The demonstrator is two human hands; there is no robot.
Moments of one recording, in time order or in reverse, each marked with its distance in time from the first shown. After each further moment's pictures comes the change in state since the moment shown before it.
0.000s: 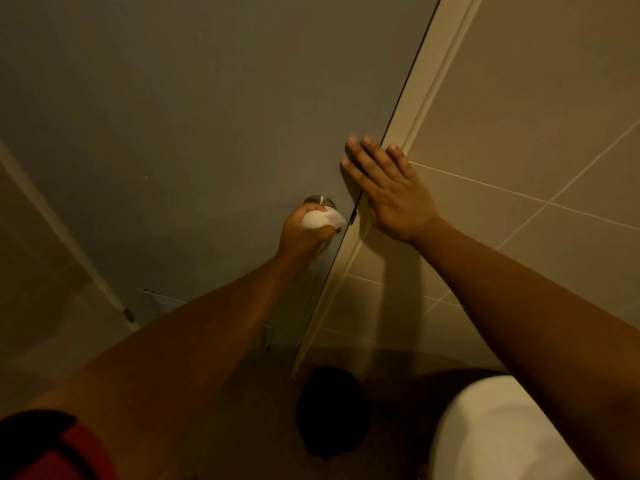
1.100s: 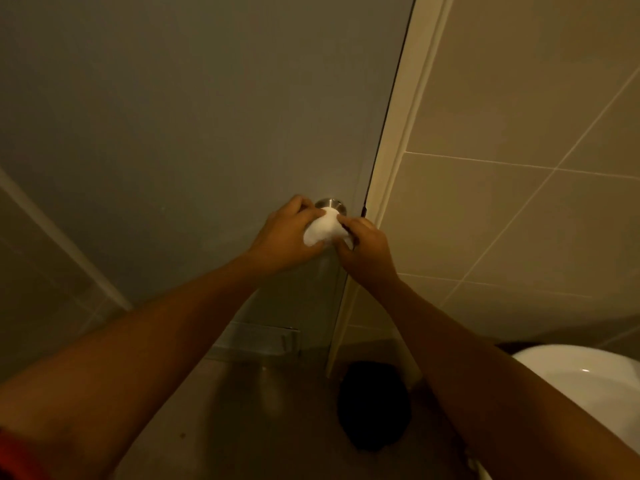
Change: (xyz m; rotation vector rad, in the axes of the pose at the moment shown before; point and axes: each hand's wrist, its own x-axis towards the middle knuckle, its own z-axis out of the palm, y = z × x) left_hand 0.013 0.031 -0.073 1.042 -0.321 0.582; right_hand -0.017 -0.126 0.029 0.952 0.189 0.712
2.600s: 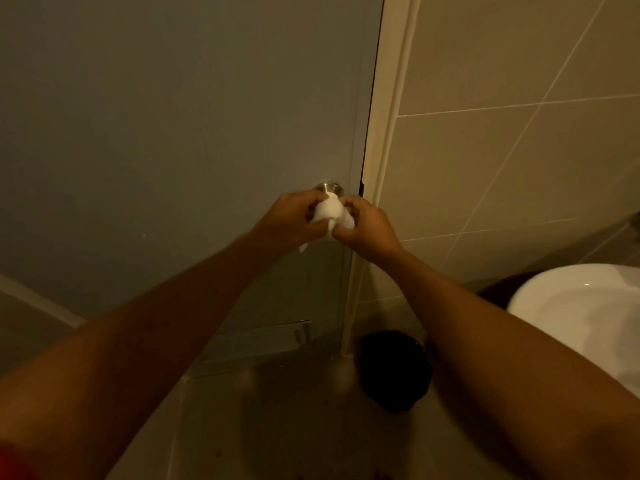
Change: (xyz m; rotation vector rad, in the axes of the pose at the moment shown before) left_hand 0.022 -0.013 -0.020 -0.187 -0.235 0.222; right_hand 0.004 -0.027 0.009 0.203 -0.058 0.443
